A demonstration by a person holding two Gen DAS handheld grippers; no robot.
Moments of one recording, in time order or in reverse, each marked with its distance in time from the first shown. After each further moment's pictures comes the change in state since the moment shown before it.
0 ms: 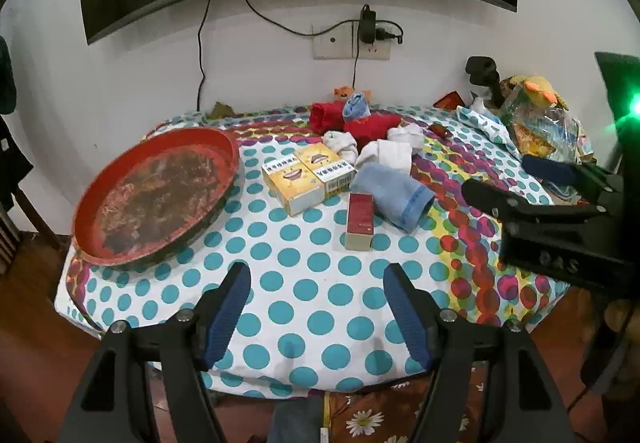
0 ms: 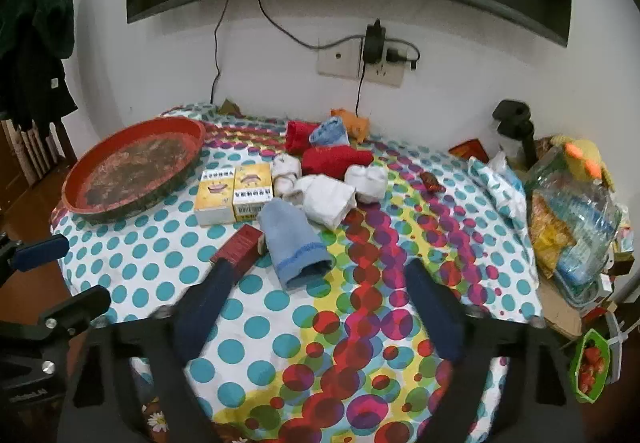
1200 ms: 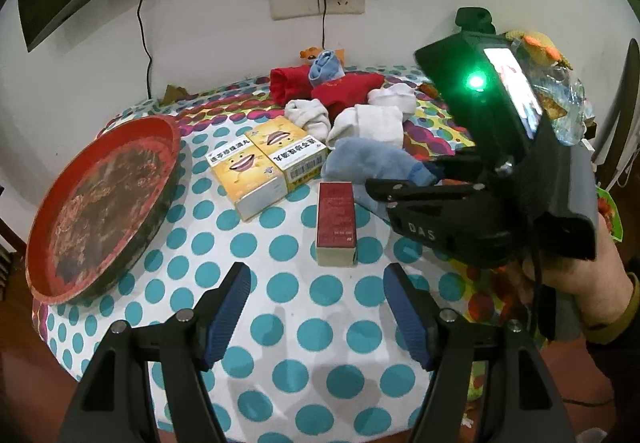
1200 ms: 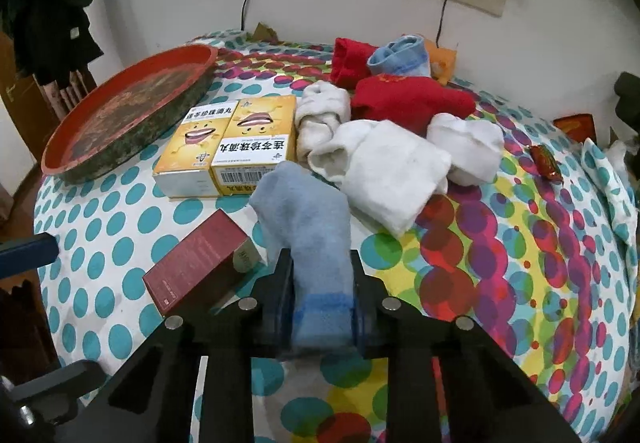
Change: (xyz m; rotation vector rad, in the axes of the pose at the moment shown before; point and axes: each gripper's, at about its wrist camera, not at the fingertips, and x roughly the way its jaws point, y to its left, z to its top) left arm 0.088 -0.030 0.018 0.096 0.106 -0.036; right arm 0.149 0.003 0.010 -0.093 0.188 0.211
